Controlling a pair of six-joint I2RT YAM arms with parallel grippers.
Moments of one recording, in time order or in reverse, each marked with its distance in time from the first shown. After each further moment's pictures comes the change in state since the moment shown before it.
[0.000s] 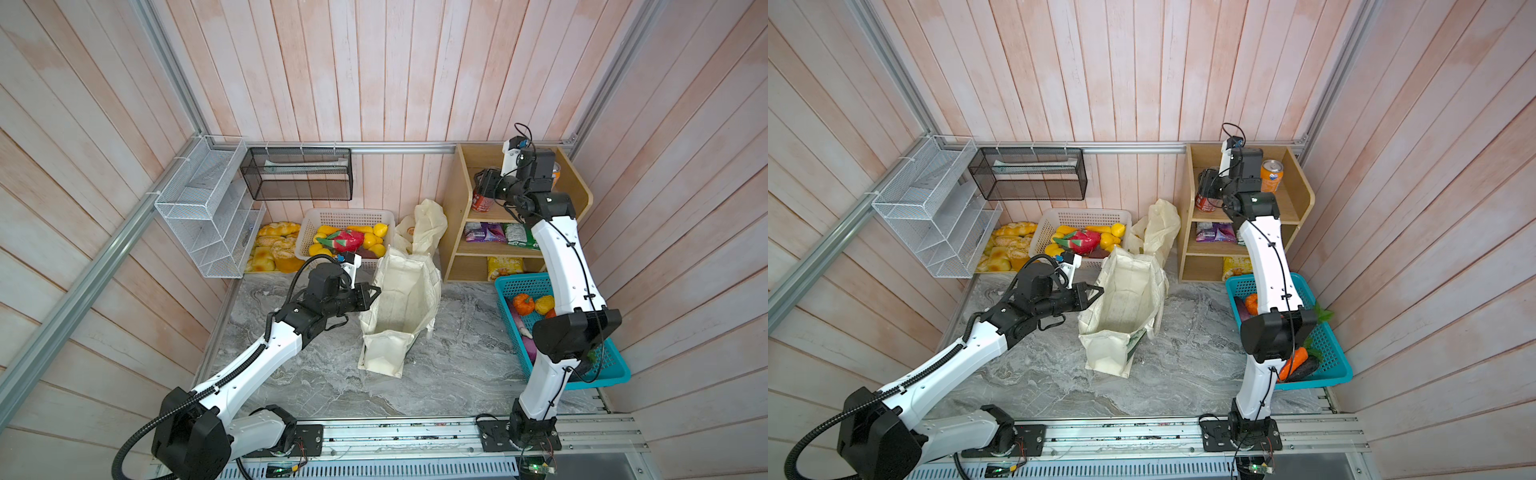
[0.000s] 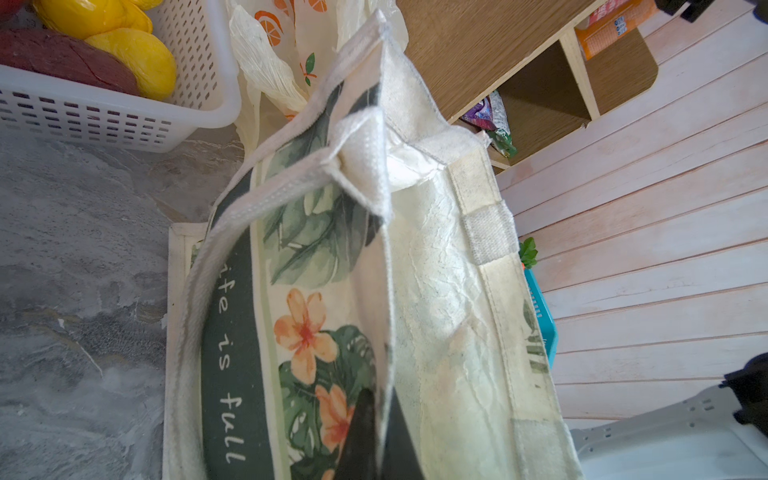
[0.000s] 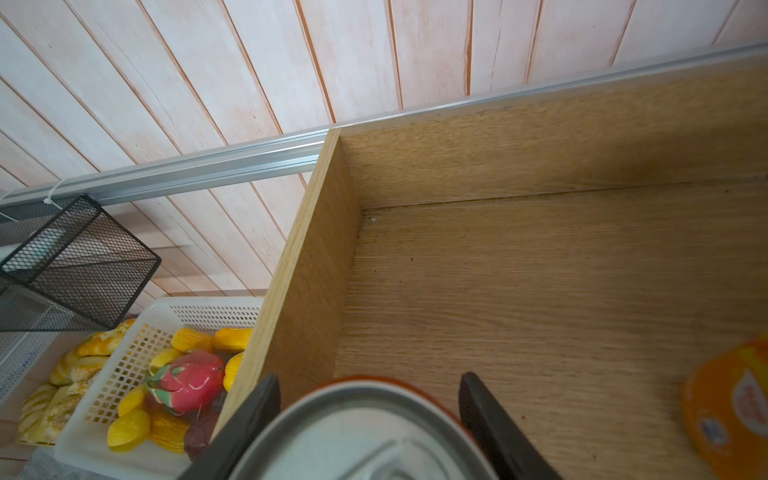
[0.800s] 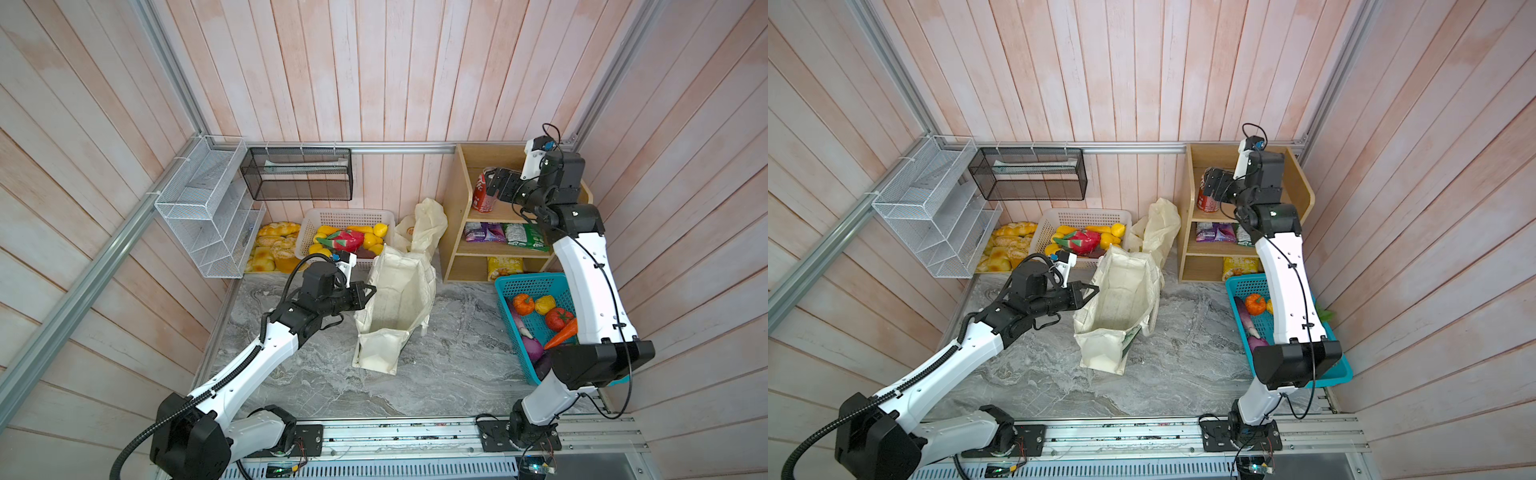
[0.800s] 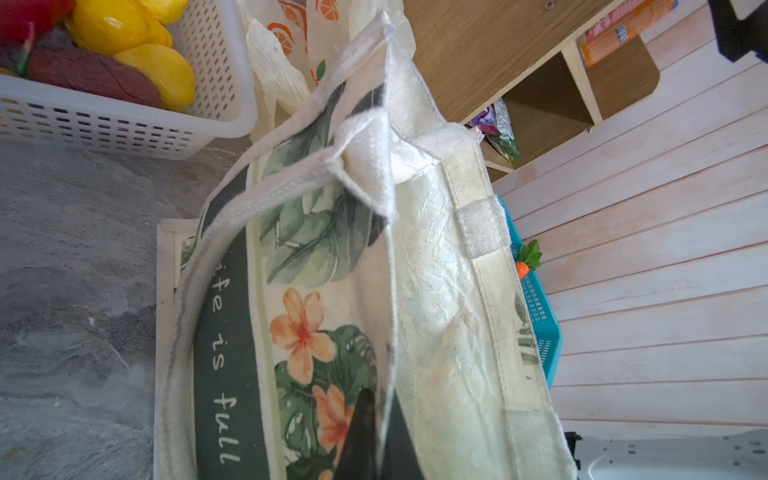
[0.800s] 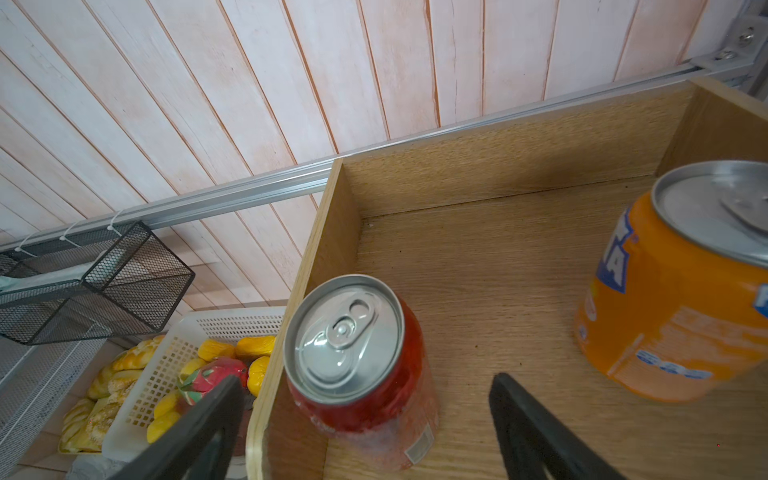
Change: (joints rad) left arm 0.027 -0.019 0.000 -0.022 0.019 0.020; right arm -0.022 -0.214 -0.192 0.042 -0.009 0.061
